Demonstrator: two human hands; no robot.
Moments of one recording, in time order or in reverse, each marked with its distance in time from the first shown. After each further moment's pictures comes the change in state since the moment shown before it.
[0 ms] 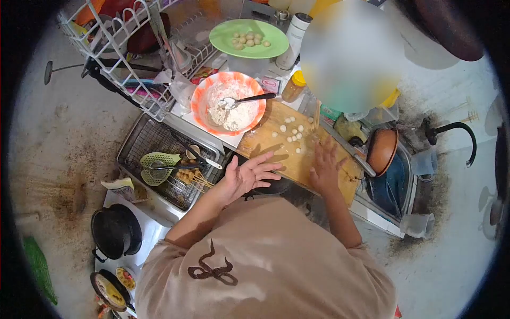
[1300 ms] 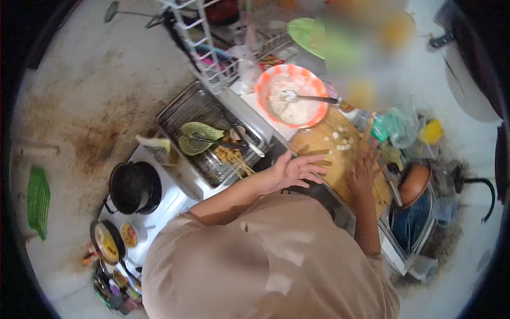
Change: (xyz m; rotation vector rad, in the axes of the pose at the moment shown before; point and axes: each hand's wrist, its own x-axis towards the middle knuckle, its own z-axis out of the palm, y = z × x) left_hand -0.008 -0.003 0.000 0.009 0.019 0.002; right_hand 0.034 0.007 0.009 -0.019 0.071 -0.092
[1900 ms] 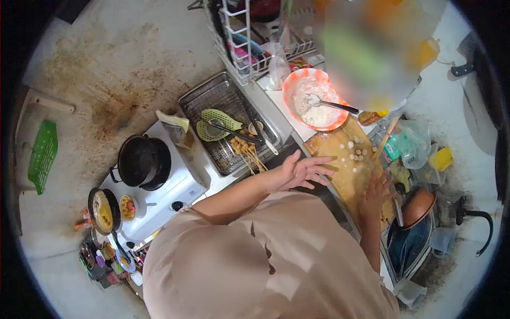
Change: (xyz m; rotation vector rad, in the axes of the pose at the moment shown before) left_hand -0.016 -0.004 0.009 0.030 0.094 0.069; right_hand -0.019 0.007 -0.017 -0.038 -0.030 -0.043
